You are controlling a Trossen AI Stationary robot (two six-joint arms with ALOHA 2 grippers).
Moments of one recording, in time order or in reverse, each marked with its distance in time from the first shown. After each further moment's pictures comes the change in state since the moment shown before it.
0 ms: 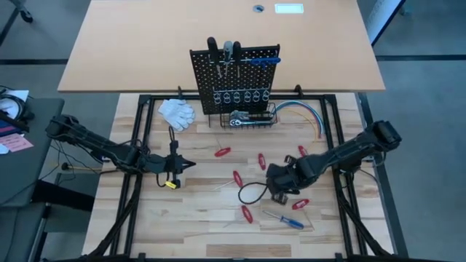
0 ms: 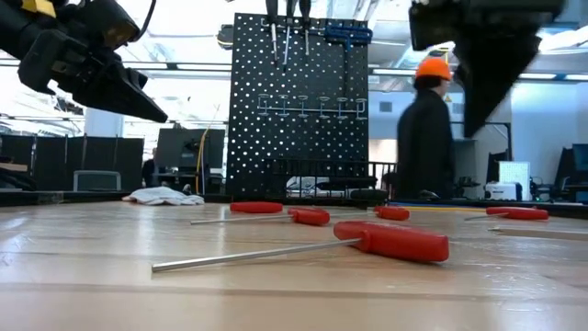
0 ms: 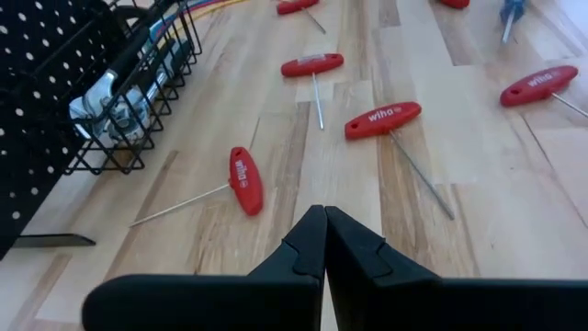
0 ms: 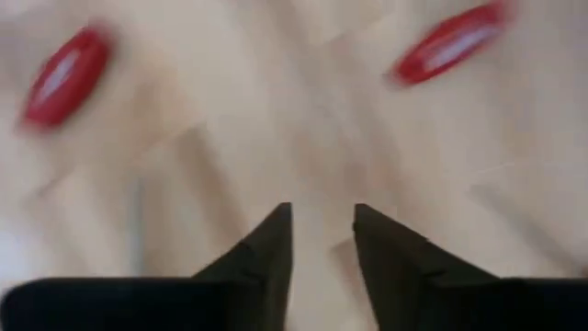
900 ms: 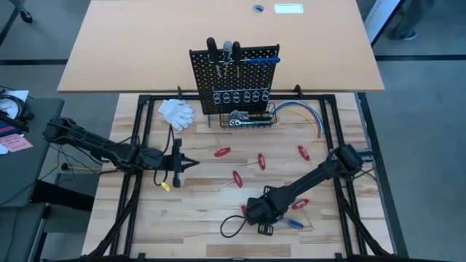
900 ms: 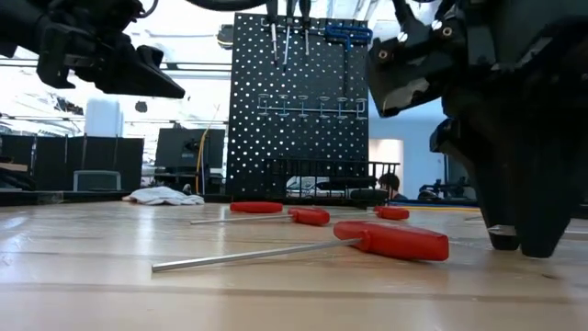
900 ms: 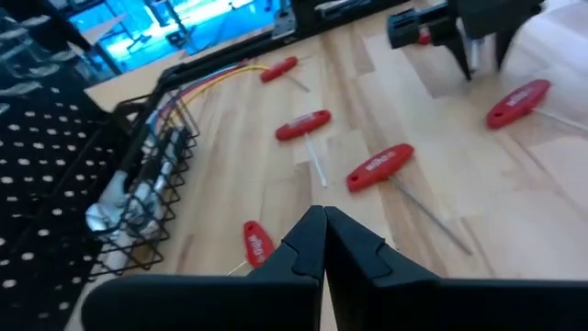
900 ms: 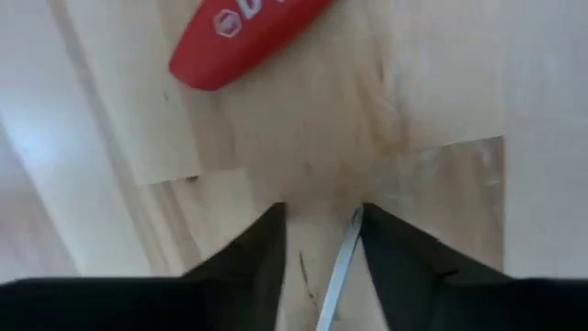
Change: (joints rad) left arm 0.077 0.000 0.000 0.159 0.120 0.307; right arm 0.118 0.503 0.288 0.114 -0.253 -0.047
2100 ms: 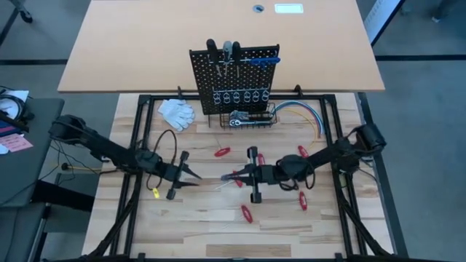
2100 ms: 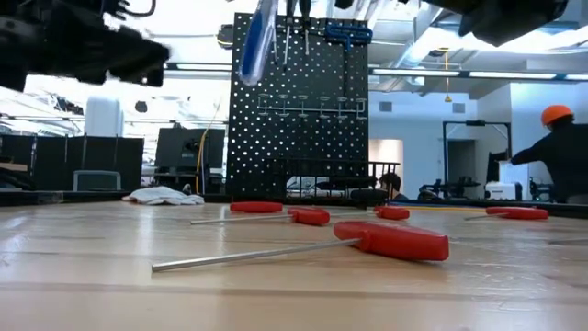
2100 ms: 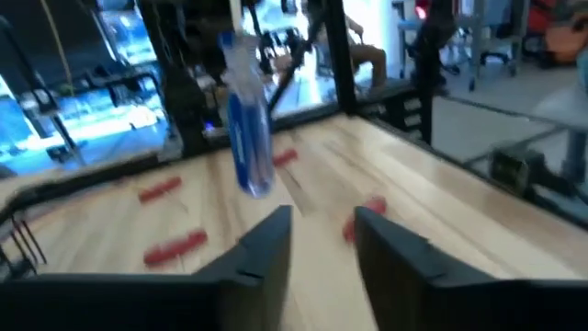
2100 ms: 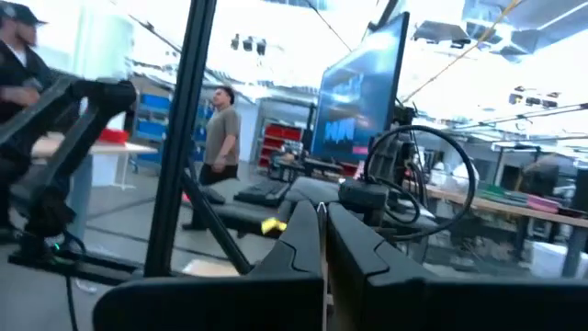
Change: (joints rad) left arm -0.046 0.231 -0.155 0.677 0.350 -0.033; right arm -0.223 -0.337 -0.593 2.047 0.231 -0.947
